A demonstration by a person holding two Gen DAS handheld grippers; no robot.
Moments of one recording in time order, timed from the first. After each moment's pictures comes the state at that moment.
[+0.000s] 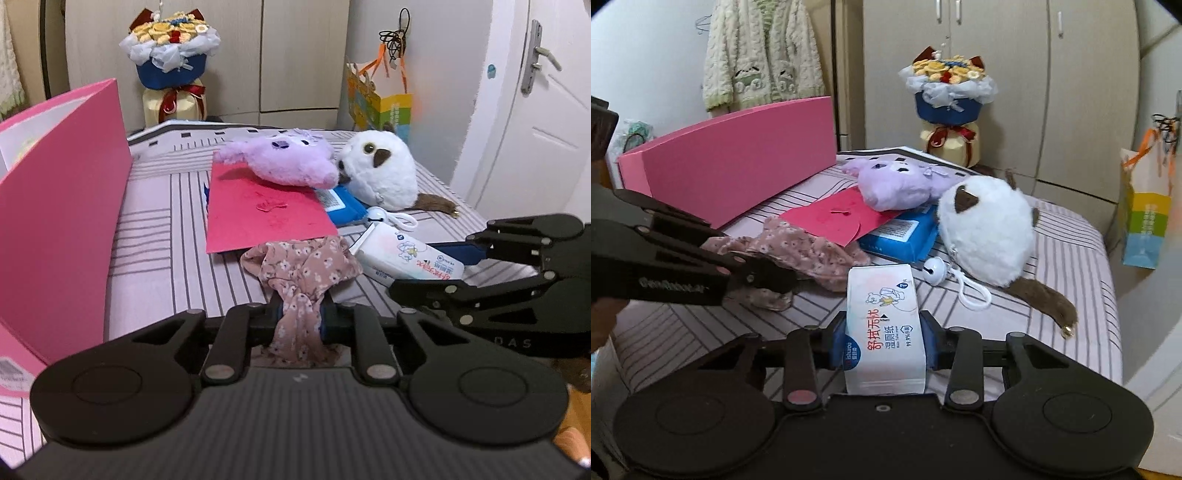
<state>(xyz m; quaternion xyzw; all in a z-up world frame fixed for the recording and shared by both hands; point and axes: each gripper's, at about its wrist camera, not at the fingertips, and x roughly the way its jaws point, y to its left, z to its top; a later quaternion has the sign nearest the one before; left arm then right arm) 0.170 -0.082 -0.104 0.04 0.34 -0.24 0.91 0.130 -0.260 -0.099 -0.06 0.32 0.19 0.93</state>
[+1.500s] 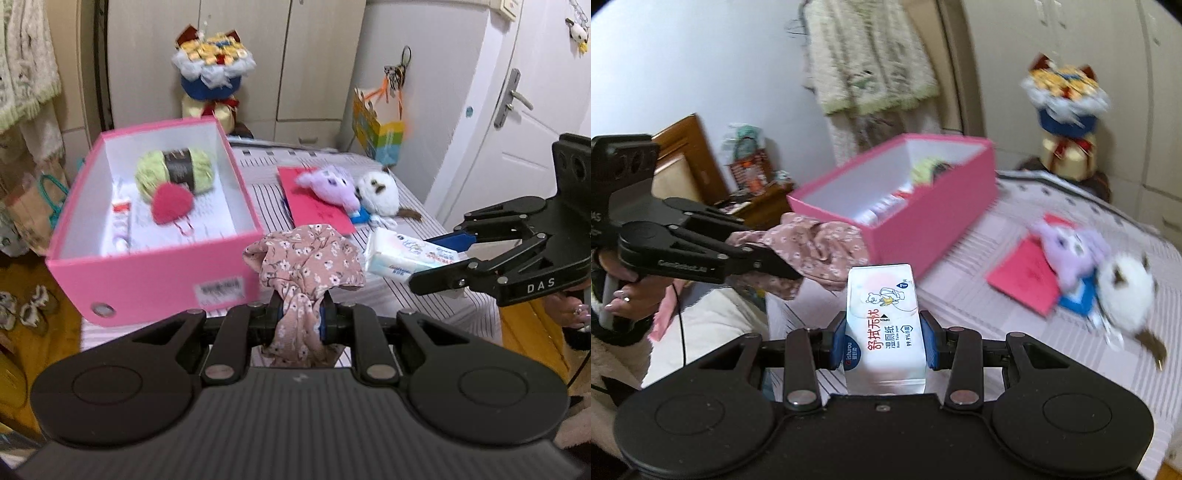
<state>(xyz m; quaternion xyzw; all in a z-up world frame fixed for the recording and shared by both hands) 0.078 0.067 0.025 0.02 0.36 -0.24 0.90 0.082 -0.173 0.031 -0.01 0.36 0.37 0.86</state>
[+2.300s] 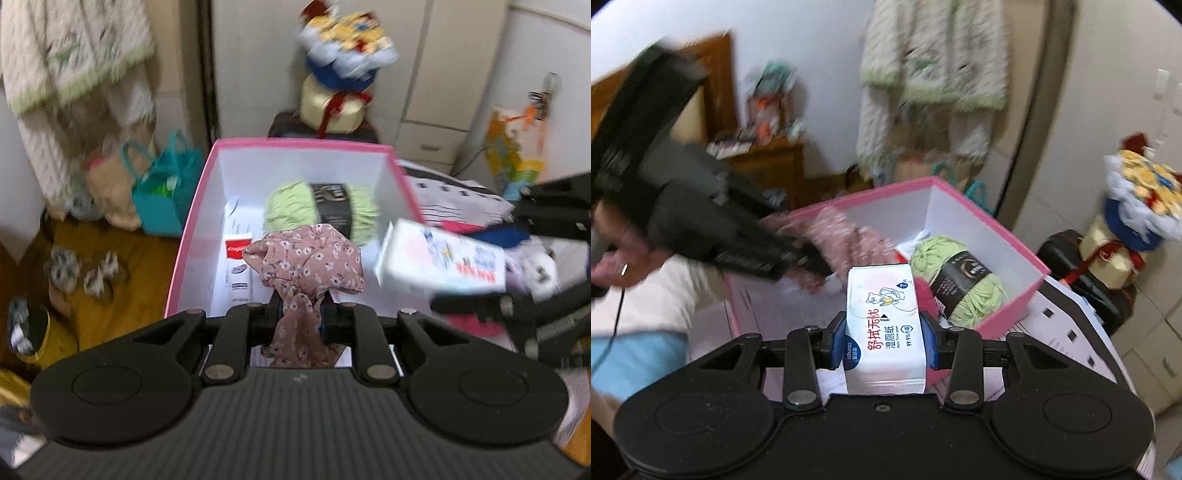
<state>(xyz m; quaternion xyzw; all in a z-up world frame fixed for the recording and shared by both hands) 0.271 0.125 0.017 -0.02 0.43 -0.07 0.90 0.260 -0.043 0.050 -0.22 0.36 0.42 0.80</state>
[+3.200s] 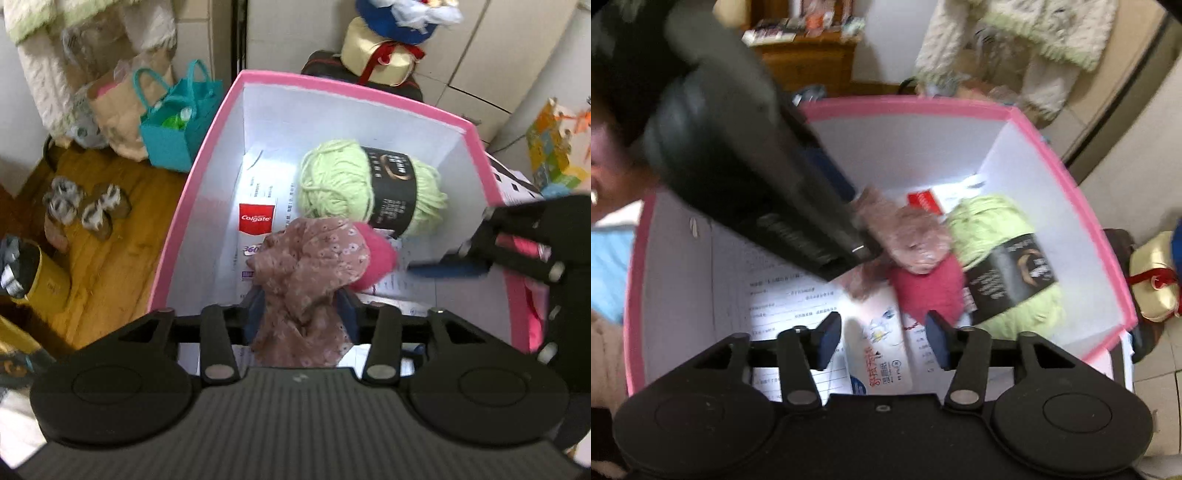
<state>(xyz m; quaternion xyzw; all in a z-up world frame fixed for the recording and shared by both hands) 0.325 0.138 -0.022 -0.05 0.51 -0.04 0.86 0.306 0.019 -0.006 -0.33 0.42 0.46 0.71</state>
